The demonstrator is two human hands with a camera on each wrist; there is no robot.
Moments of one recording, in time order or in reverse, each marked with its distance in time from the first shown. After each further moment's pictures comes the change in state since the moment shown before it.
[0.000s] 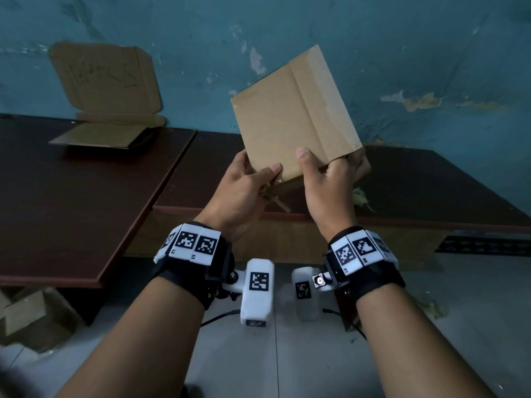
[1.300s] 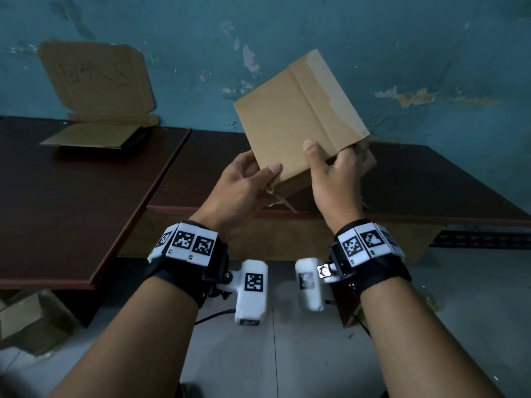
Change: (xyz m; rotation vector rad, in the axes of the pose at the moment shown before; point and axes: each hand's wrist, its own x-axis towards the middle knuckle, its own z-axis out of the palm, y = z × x) left_hand -0.001 -0.003 0.001 0.160 -0.028 -0.049; right_hand 0.009 0.003 -0.019 -0.006 0.022 0.036
